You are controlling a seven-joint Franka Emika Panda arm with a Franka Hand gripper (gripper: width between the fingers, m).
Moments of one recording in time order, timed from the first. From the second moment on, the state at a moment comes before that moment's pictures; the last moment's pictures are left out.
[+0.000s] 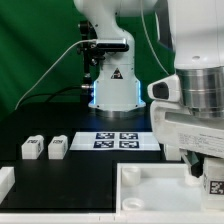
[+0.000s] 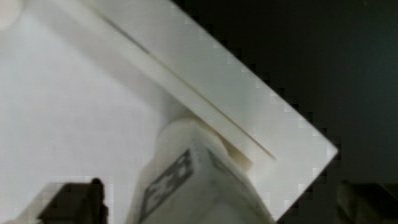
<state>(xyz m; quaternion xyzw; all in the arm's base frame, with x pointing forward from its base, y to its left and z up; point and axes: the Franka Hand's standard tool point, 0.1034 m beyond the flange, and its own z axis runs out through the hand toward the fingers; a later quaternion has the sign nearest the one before) 0.632 0.123 0.063 -0.93 0.36 0.03 0.07</state>
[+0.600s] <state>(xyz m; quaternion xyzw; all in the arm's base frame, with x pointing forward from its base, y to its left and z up) 0.634 0.117 0.062 -0.98 0.20 0.01 0.04</state>
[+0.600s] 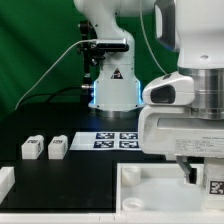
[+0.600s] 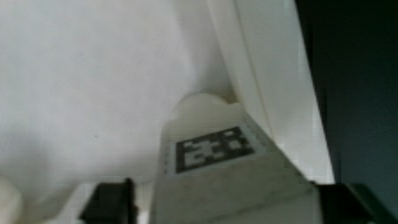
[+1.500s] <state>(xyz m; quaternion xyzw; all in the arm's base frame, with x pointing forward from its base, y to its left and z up) 0.634 0.114 0.061 -0.64 0.76 0.03 0.08</state>
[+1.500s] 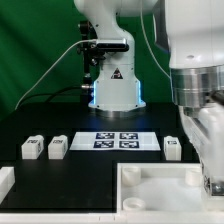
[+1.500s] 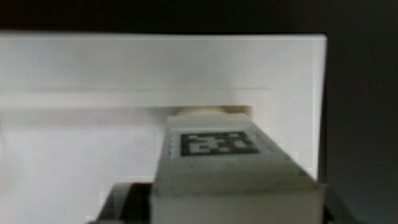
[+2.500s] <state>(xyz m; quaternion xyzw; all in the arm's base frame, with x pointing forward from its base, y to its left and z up) 0.630 0.122 0.060 -0.62 0.78 0.05 0.10</state>
